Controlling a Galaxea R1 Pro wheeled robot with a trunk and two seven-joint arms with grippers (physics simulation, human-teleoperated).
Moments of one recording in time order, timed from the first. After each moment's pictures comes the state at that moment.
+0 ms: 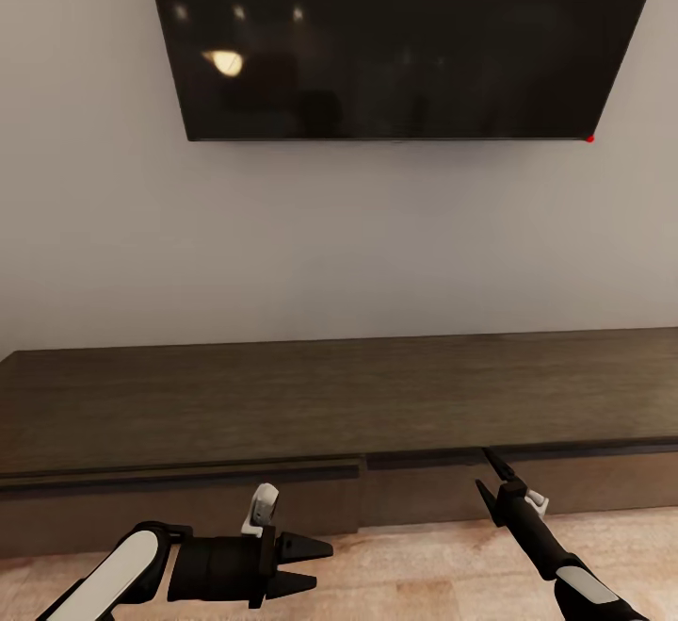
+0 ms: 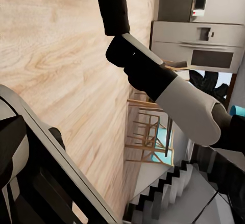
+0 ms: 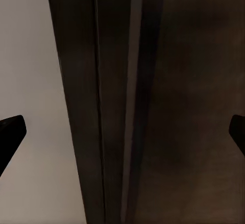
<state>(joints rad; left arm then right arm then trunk) -0.22 0.39 -0.53 -1.54 1.71 0.99 -0.04 -0.53 -0.25 0.27 -0.20 -1.67 0.32 0.91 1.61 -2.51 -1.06</state>
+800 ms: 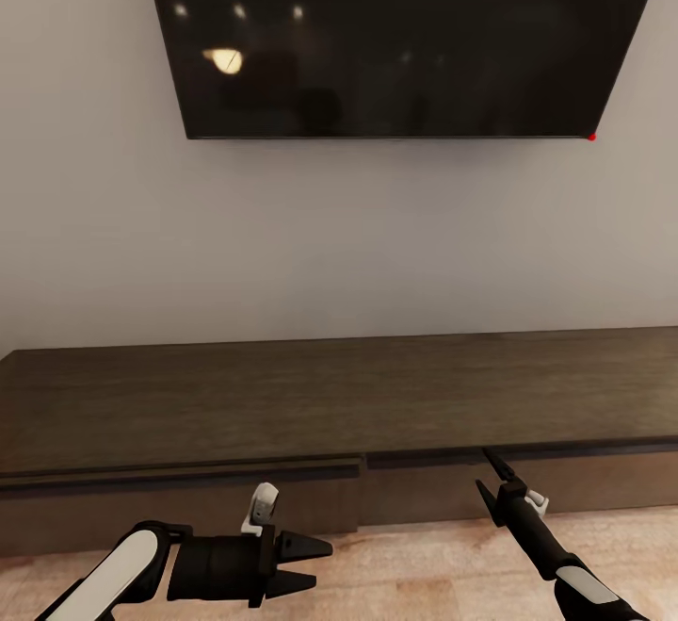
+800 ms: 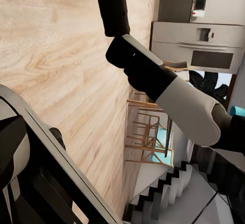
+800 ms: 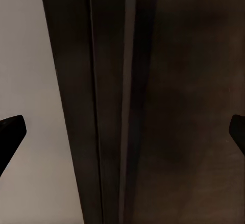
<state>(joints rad) -0.22 0.39 -0.53 -1.54 1.70 0.99 -0.04 -0.53 -0.25 0.27 -0.20 -1.67 0.32 0.91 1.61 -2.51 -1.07</state>
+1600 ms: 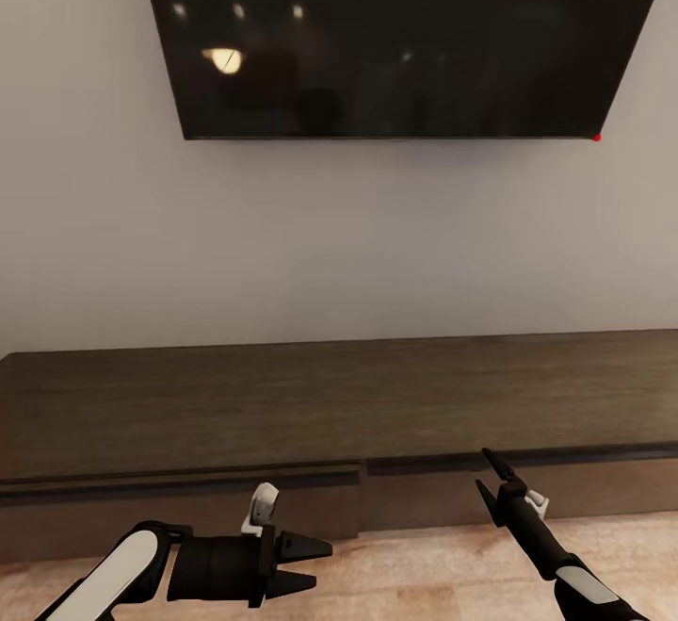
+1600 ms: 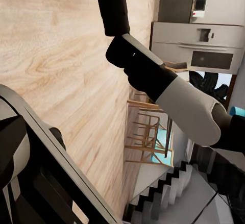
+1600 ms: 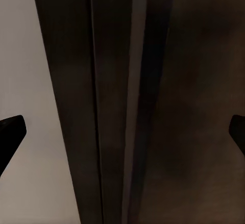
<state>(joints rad) -0.22 0.39 -0.53 -1.54 1.71 0.99 -0.04 -0.53 -0.25 0.27 -0.20 -1.67 0.32 0.91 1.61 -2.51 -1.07</state>
